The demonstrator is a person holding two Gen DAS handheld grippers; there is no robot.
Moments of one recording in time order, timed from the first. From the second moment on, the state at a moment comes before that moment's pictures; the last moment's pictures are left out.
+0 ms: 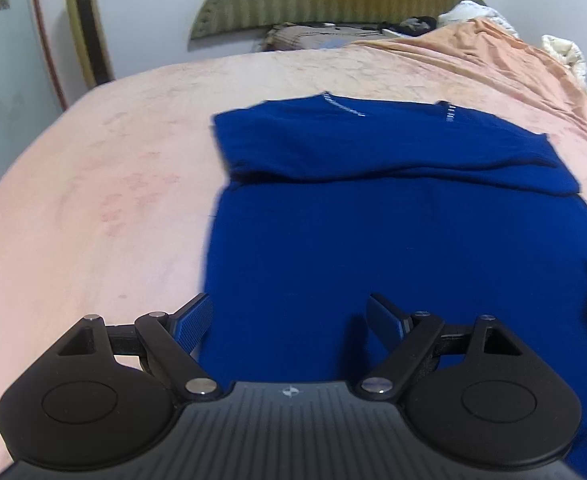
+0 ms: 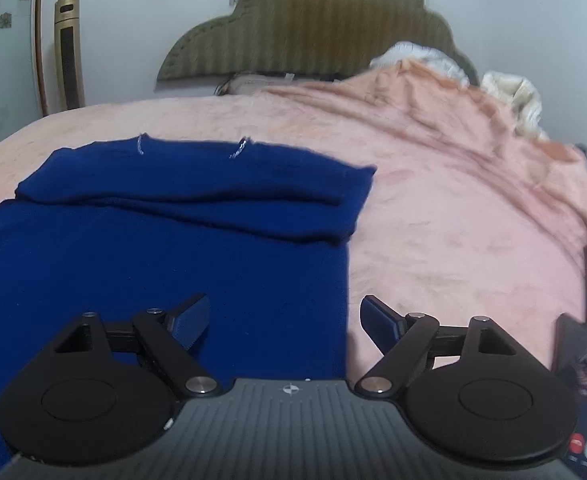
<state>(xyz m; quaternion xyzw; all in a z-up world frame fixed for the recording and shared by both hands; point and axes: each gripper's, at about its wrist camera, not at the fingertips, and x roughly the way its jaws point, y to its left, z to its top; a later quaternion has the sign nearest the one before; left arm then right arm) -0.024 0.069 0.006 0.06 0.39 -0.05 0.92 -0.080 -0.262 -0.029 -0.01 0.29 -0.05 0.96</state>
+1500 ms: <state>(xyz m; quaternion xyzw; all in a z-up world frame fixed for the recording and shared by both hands) 0.066 0.087 0.003 0.02 0.37 -0.09 0.93 -0.012 -0.325 -0.027 0.11 0.31 -0.07 0.94</state>
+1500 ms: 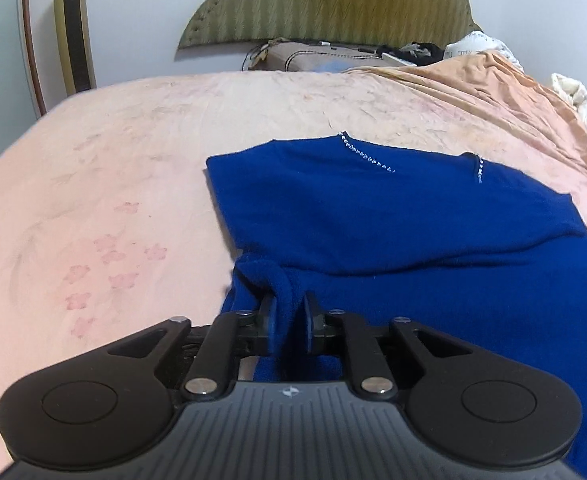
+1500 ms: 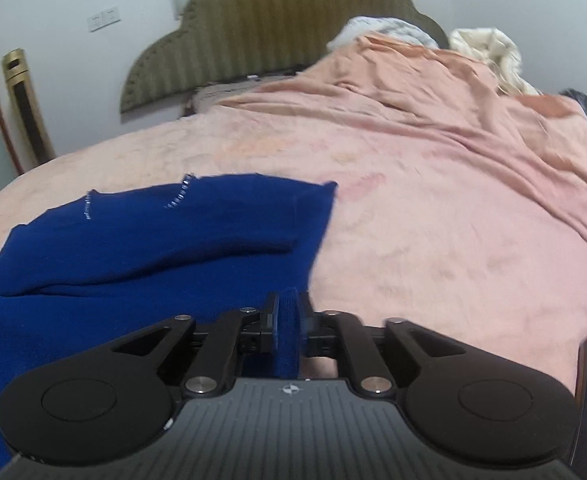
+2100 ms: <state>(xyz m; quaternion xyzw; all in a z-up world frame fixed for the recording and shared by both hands) -0.036 0.053 -0.007 0.12 0.37 -0.06 0.92 -0.098 -0.231 -0.044 -0.07 0.35 0.00 0.94</state>
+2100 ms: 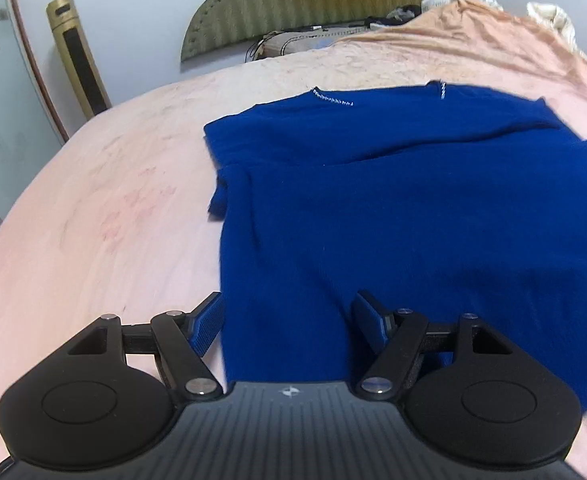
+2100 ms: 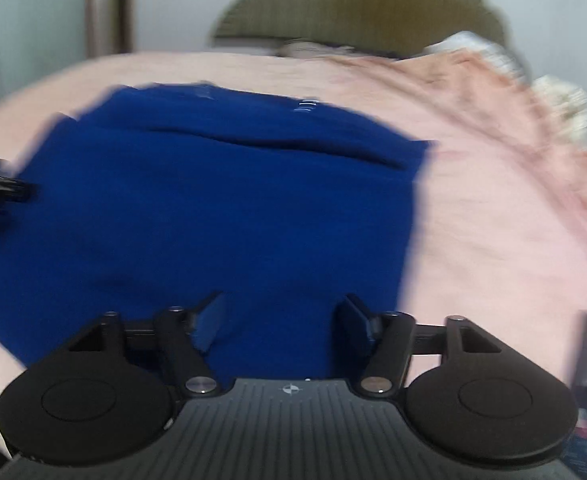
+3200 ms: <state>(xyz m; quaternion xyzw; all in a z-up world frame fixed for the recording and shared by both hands) -0.080 0.114 -0.020 -0.09 0.41 -0.19 0.88 -0.188 -0.253 -0.051 0.13 0.33 0.00 0.94</state>
